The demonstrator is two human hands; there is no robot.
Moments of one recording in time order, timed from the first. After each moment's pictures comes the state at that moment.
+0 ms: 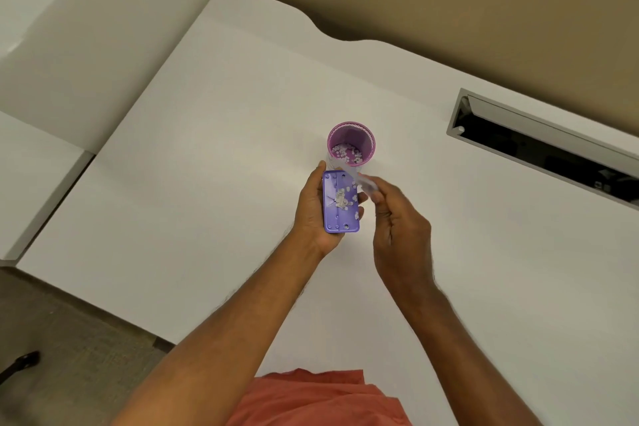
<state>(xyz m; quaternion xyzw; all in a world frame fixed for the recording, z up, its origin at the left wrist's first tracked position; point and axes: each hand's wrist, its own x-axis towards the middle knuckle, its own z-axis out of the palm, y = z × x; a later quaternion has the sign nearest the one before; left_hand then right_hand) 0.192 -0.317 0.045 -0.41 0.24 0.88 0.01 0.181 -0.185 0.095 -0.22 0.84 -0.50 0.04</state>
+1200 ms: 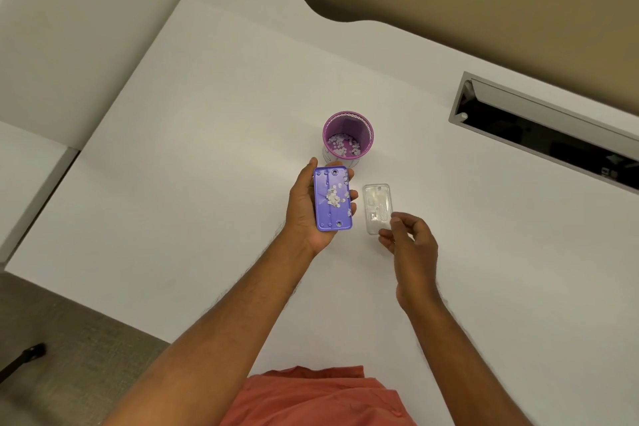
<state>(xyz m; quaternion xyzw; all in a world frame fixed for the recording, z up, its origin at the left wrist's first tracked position) 0.193 -0.325 0.024 -0.41 0.24 0.88 0.04 0.180 -0.152 0.024 0.22 0.74 -0.60 0.18</state>
